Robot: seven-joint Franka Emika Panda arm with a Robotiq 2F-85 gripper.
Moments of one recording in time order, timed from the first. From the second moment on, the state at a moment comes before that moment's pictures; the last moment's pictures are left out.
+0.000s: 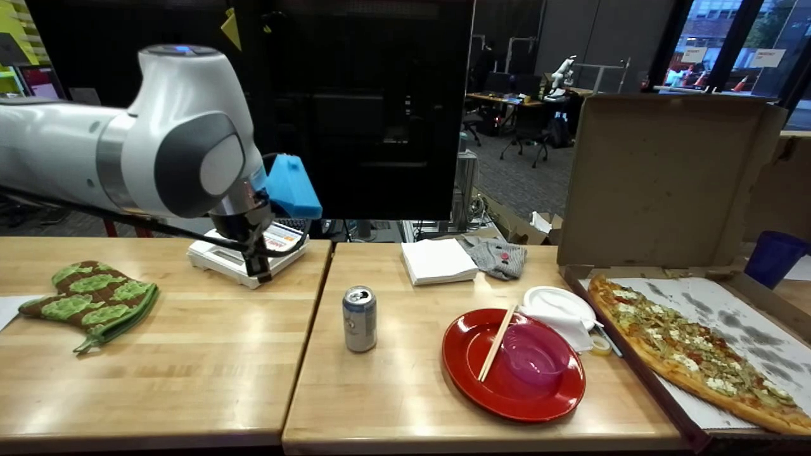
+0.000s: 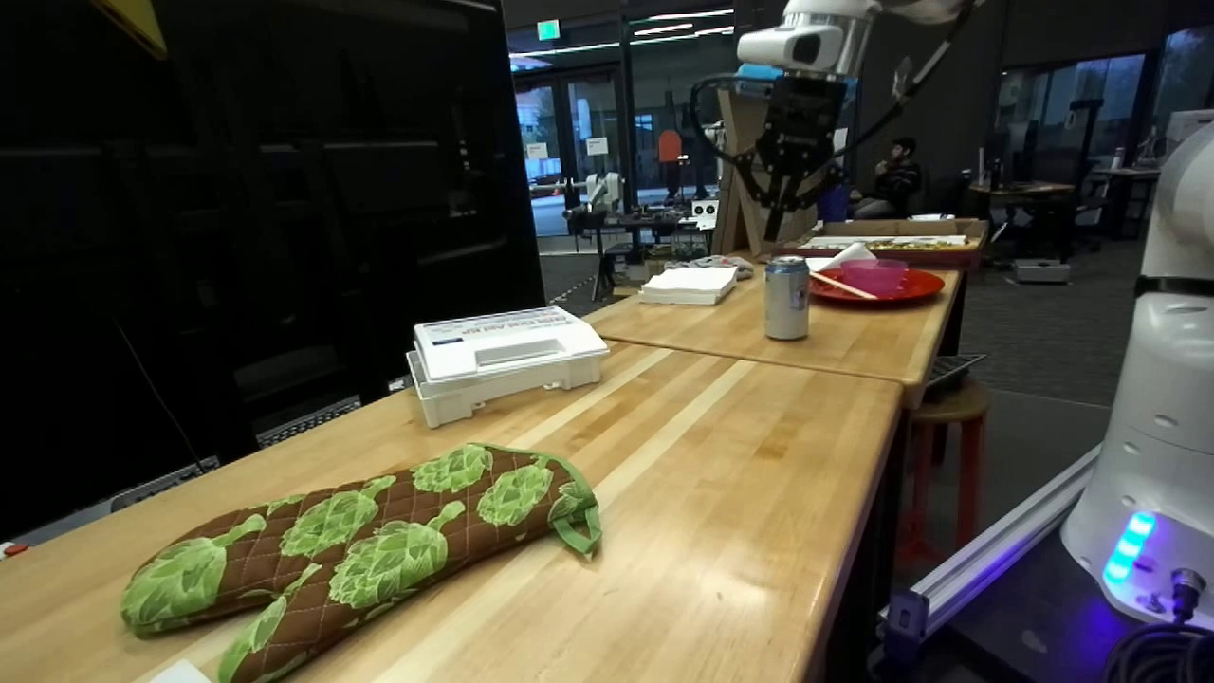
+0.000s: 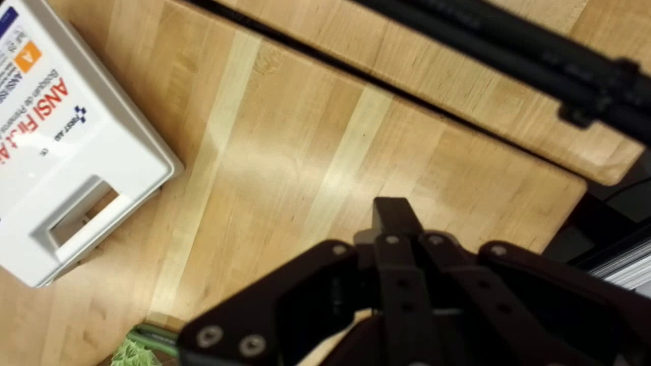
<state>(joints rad) 0.30 -0.80 0.02 -2.77 0.05 2.24 -2.09</state>
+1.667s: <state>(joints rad) 0.15 -0.76 -0.36 -2.63 0.17 2.09 -2.07</state>
